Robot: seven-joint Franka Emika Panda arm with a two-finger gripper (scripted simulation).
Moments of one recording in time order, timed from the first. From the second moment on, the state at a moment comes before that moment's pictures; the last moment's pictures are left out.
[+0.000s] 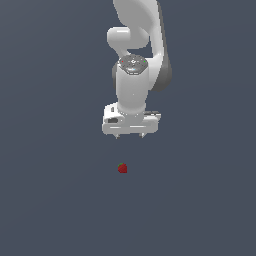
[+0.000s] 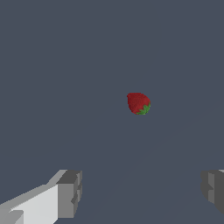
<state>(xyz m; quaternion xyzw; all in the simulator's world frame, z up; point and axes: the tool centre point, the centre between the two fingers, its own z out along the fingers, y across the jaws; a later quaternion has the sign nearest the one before) 0.005 0.007 0.178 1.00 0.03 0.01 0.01</state>
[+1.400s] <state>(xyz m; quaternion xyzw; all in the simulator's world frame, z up) 0.026 0.015 0.146 1.00 0.06 0.00 0.00</state>
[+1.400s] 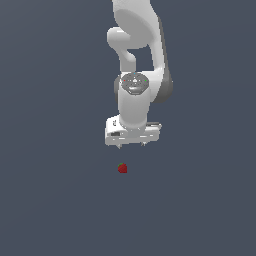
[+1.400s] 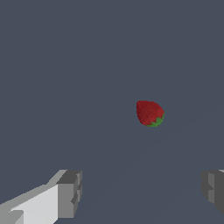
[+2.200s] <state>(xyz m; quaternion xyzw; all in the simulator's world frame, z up) 0.071 -0.024 0.077 1.00 0.09 0.00 0.00</state>
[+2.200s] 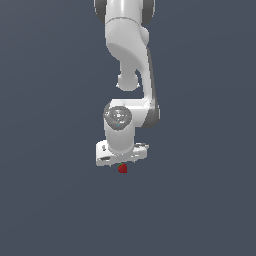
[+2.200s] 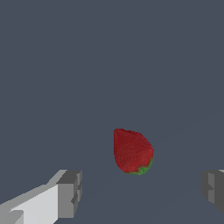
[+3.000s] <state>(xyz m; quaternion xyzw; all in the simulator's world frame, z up) 0.072 -0.026 0.036 1.00 0.09 0.00 0.00</state>
